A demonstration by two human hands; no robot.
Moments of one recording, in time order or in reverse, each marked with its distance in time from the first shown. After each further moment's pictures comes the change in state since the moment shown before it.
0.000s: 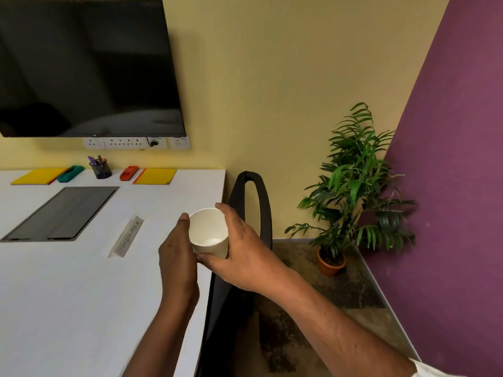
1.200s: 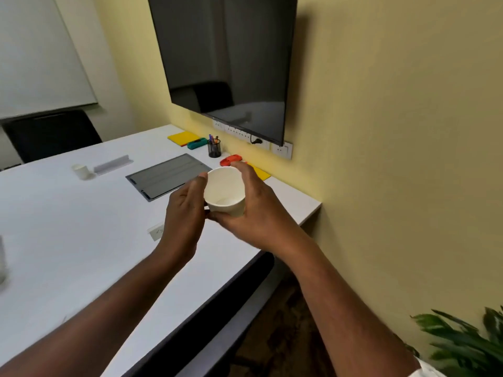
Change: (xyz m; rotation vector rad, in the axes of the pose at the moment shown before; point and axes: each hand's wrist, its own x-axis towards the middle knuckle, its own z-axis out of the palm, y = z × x) left_hand 0.242 -0.006 0.231 0.180 0.455 0.313; right_hand 0.361 0.168 -0.118 0.222 -0.417 -0.561
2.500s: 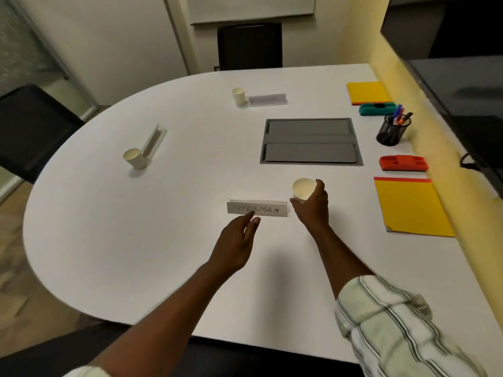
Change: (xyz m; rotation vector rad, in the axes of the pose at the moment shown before) left_hand 0.209 -0.235 0.008 0.799 0.509 -0.472; right_hand 0.341 0.332 0.254 0.137 -0.409 0.264
